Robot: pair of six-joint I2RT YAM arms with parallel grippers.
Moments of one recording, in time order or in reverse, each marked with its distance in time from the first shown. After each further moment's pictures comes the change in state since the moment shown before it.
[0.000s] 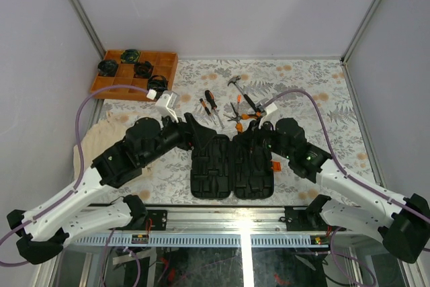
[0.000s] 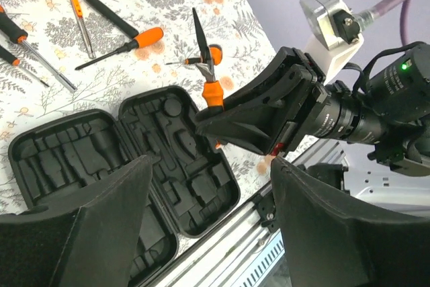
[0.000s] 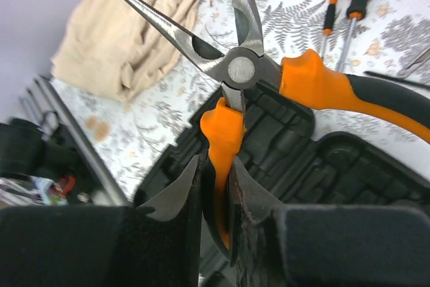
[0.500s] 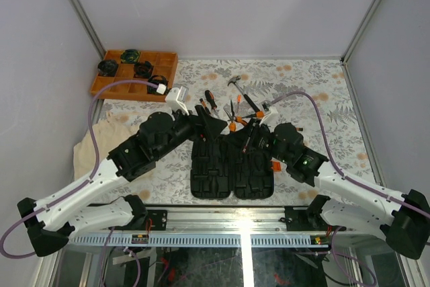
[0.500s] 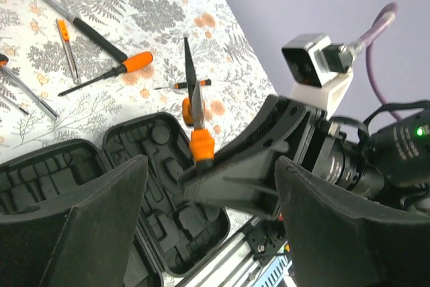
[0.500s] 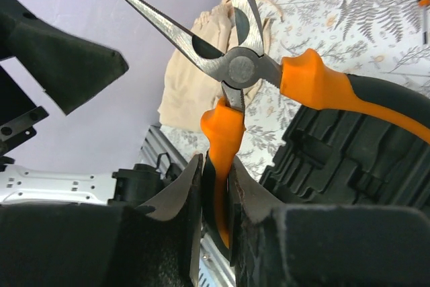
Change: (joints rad) left arm 0.000 0.114 -0.006 0.167 -0.031 -0.036; right arm 0.069 0.022 -0.009 0.154 0.048 0.496
